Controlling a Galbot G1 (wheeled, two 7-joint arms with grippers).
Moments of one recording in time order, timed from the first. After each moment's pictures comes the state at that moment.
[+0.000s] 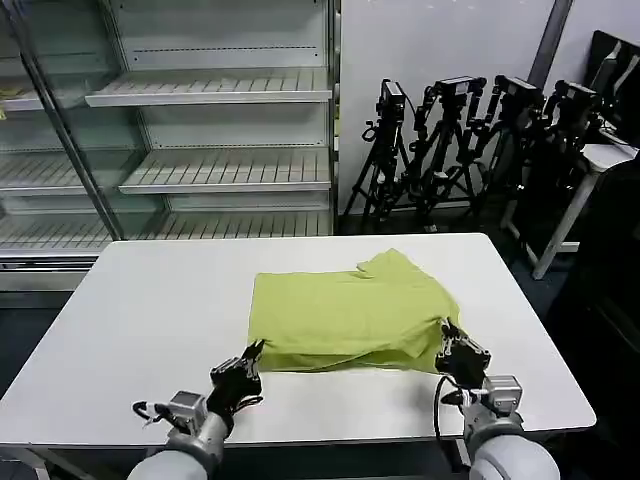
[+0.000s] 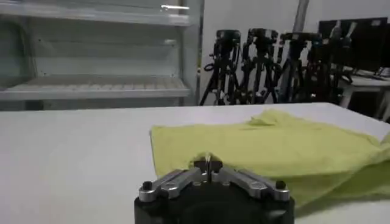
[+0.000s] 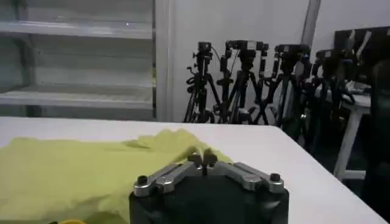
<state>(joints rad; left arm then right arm) 1.33 -1.18 -0.28 -2.16 -0.40 0.49 -0.21 -1.31 1.18 0.40 2.16 0.35 -0.49 0.31</state>
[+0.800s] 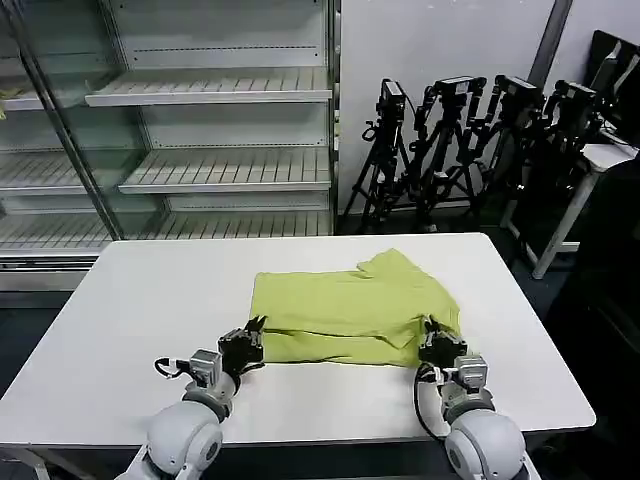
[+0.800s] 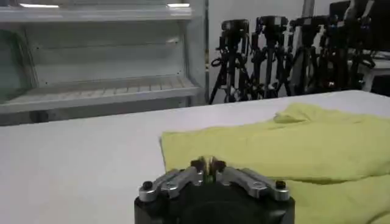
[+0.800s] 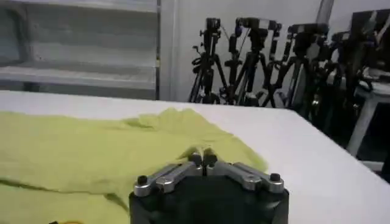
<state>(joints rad) 1.16 -1.17 -0.25 -1.98 -0.39 0.49 -0.21 -1.25 1.23 0.34 2.05 0.29 -0.52 0.28</state>
